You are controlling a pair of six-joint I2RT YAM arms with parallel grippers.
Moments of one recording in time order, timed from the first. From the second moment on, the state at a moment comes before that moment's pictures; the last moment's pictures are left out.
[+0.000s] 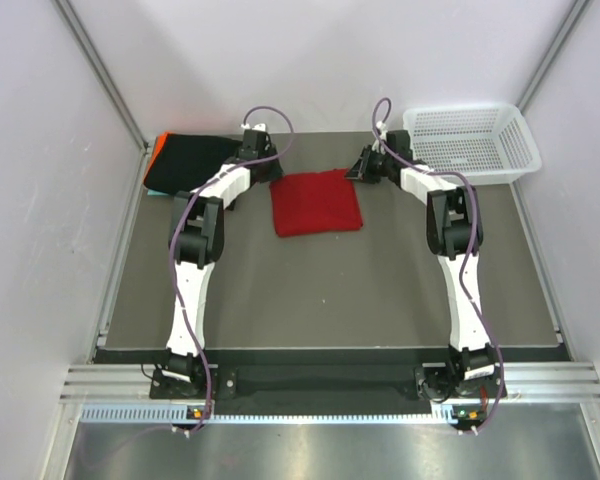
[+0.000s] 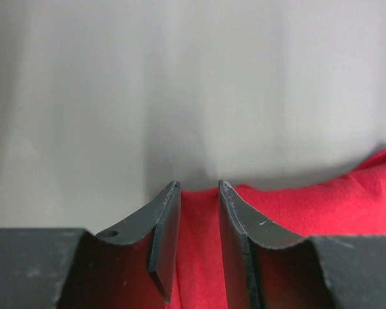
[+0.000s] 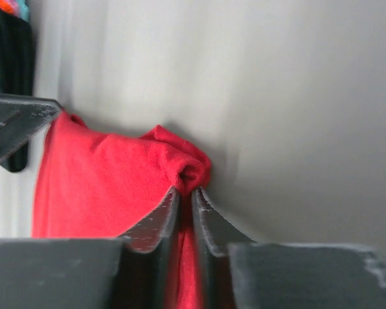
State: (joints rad) left arm -0.24 2.43 1.97 -0.22 0.06 -0.43; right arm 0.21 2.51 1.97 -0.09 -0.55 0.49
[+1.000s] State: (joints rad) left arm -0.21 2.08 1.88 -0.47 0.12 -0.48; right arm 0.18 2.21 1.77 -0.18 -0.56 0.54
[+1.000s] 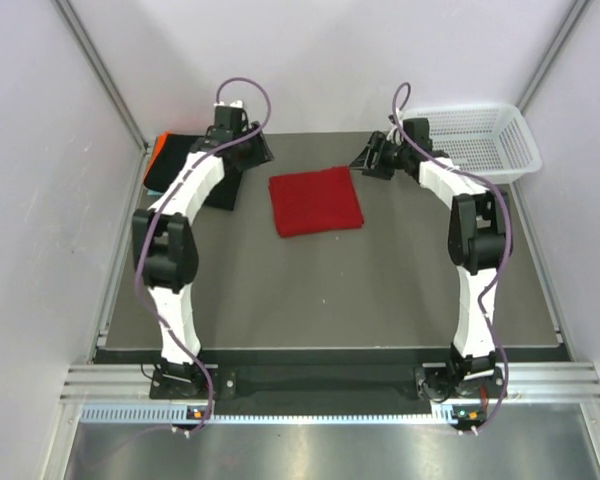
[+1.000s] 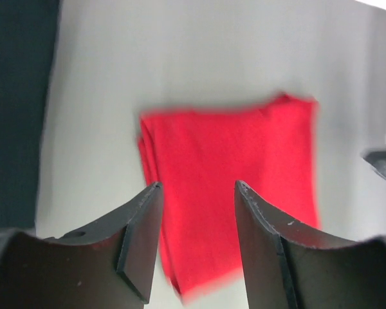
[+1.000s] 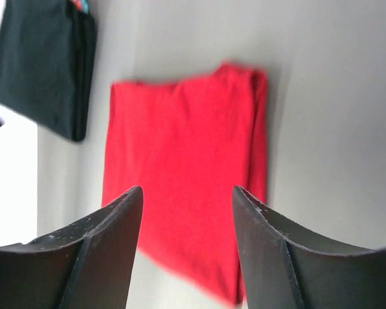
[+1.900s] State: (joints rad) left arm -0.27 1.83 1.05 -0.08 0.38 -0.71; right arm 0.20 1.95 1.22 -0.17 -0.56 0.44
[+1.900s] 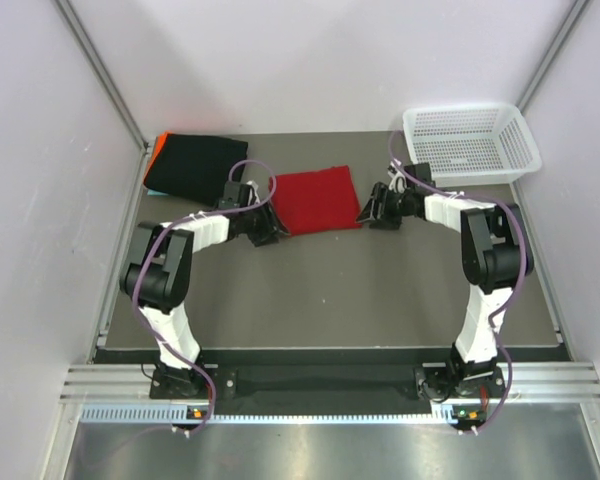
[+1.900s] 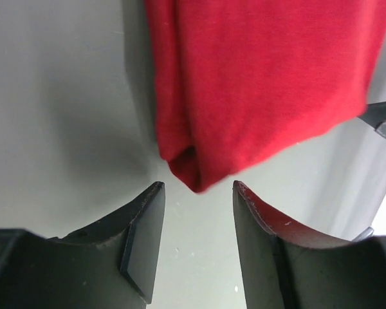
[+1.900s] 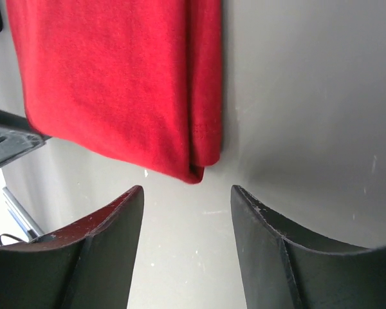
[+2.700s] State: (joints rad) left arm -0.29 1.89 1.14 -0.21 0.23 -0.65; right arm 0.21 2.00 1.18 -0.11 -0.59 0.43
